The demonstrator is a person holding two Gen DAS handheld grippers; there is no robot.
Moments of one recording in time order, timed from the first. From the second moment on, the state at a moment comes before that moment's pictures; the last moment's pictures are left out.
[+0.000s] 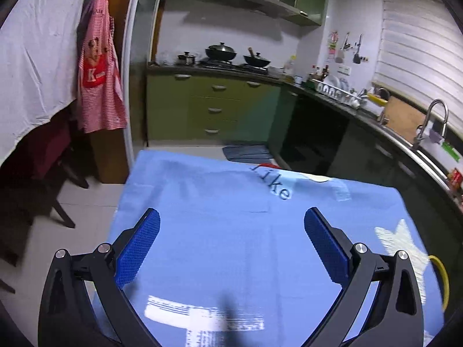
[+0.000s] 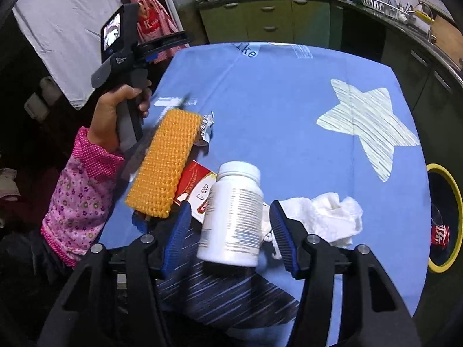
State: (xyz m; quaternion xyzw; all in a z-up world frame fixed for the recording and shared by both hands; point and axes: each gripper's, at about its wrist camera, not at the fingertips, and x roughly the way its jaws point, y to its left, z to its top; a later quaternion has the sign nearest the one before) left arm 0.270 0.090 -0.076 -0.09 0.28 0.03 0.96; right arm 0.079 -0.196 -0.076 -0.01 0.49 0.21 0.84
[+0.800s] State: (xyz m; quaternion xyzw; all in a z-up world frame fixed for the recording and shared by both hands) left arm 0.279 0.065 -0.100 -0.06 0.31 0.01 0.95; right arm 0.079 -0.178 -0.106 -0.05 0.49 0.16 0.85
